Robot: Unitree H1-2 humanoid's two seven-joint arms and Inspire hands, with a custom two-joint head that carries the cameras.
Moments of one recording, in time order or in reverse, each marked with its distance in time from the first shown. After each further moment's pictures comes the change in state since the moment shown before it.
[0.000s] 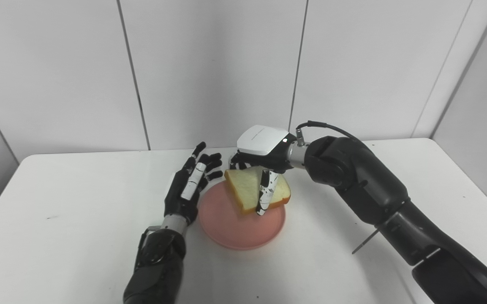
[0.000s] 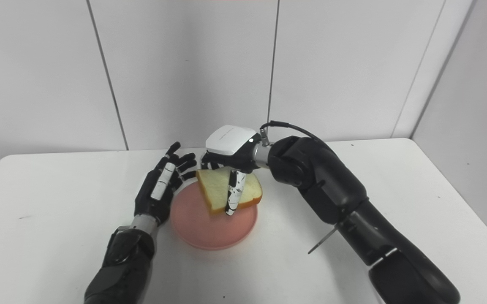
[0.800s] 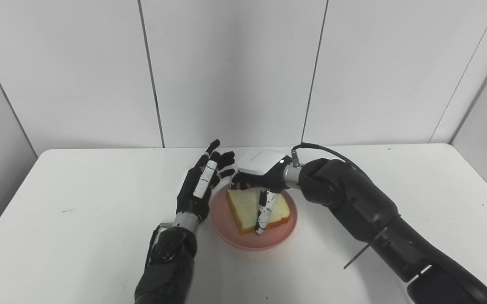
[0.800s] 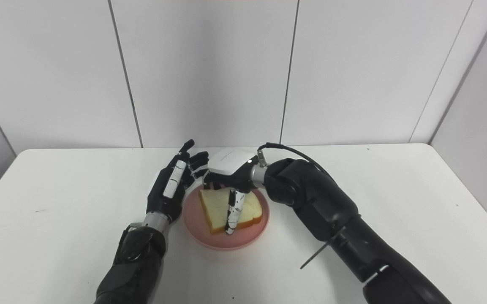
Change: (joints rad) left arm 0.024 0.001 0.005 -0.052 0.017 -0.002 0.005; right arm 0.008 0.070 0.077 0.145 -0.012 0.000 -0.077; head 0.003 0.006
